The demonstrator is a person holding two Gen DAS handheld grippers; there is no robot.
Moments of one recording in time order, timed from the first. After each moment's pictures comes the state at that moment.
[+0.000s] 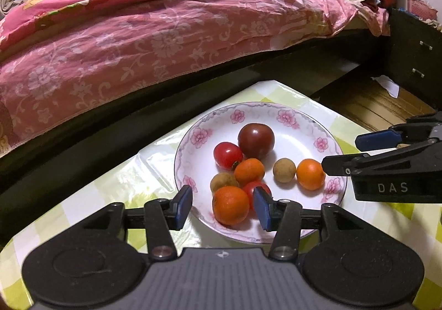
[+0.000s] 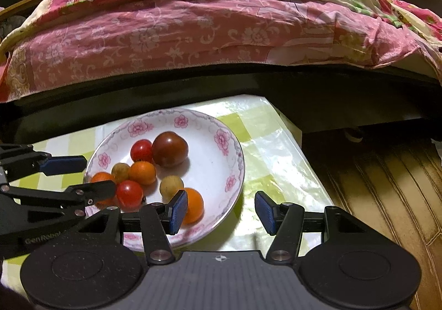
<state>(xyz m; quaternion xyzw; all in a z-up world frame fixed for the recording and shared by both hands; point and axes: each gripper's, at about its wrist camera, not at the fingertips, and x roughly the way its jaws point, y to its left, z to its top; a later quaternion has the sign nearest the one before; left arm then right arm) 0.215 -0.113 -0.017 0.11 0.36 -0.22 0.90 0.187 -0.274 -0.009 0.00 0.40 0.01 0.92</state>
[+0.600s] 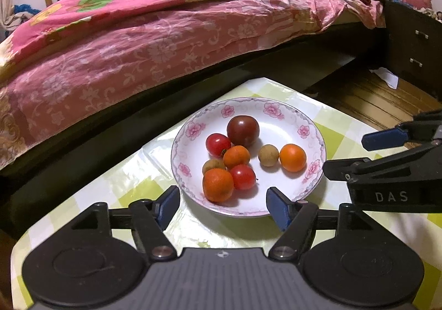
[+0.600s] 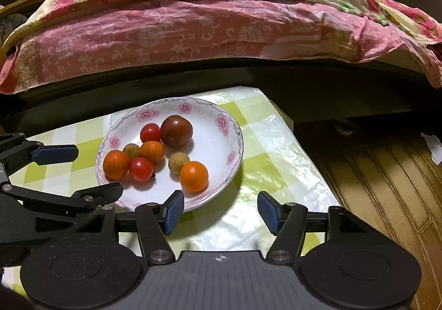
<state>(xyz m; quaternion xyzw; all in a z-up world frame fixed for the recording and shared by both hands) 0.176 -0.116 -0.005 0.13 0.35 -0.21 0.90 0.149 -0.267 0.000 0.00 0.40 -0.01 0.92</state>
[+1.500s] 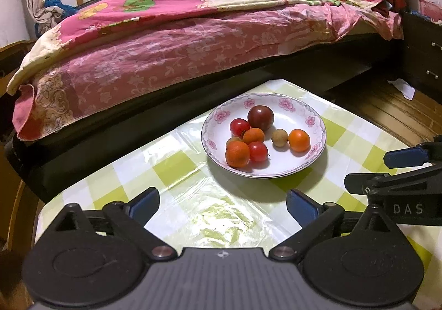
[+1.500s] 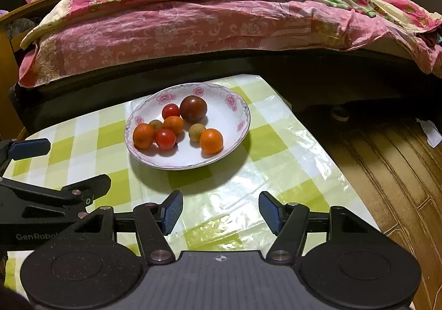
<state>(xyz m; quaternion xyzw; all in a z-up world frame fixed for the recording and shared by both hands) 0.115 -0.092 0.007 0.12 0.33 -0.15 0.92 0.088 -0.250 0.009 0.02 0.40 -0.01 0.92</state>
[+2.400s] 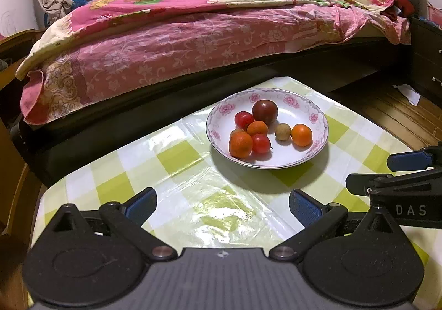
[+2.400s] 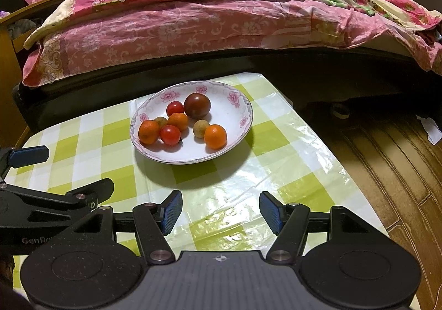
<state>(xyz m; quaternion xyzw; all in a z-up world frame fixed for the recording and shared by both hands) 0.105 -0.087 0.004 0.10 0.34 -0.13 0.92 0.080 -0.246 0.011 0.02 0.40 -0.01 0.92</state>
